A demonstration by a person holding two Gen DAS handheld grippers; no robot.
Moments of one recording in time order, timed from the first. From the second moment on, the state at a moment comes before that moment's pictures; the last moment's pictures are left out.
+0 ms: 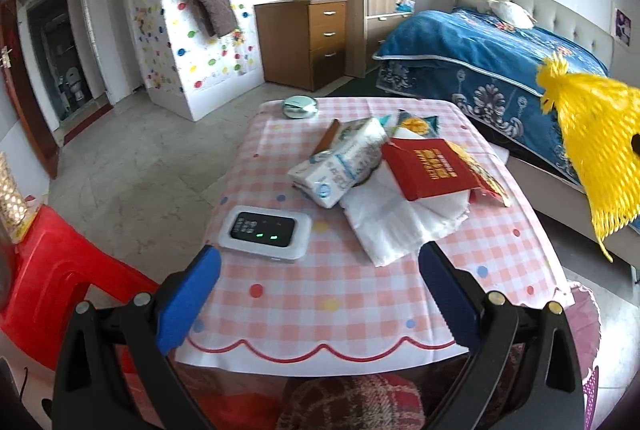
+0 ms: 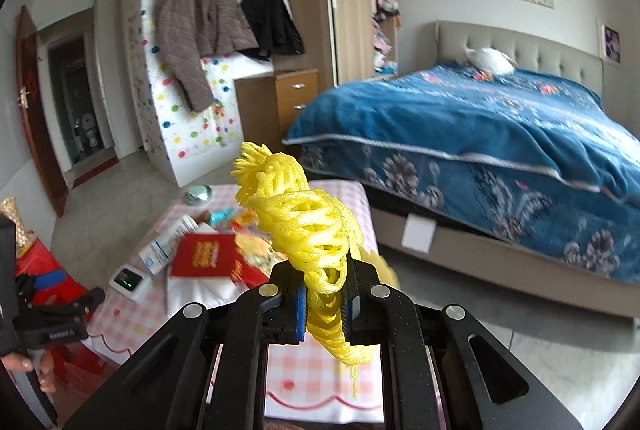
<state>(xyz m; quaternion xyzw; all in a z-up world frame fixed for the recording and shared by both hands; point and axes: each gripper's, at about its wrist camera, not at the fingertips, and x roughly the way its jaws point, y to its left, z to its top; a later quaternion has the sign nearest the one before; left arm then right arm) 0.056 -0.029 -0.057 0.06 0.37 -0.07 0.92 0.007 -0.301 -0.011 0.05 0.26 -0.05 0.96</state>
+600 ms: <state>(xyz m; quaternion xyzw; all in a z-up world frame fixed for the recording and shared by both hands) 0.128 -0.093 -0.080 0.05 0.39 -0.16 0.90 0.035 -0.296 -0.052 0.05 0.30 -0.04 0.95</state>
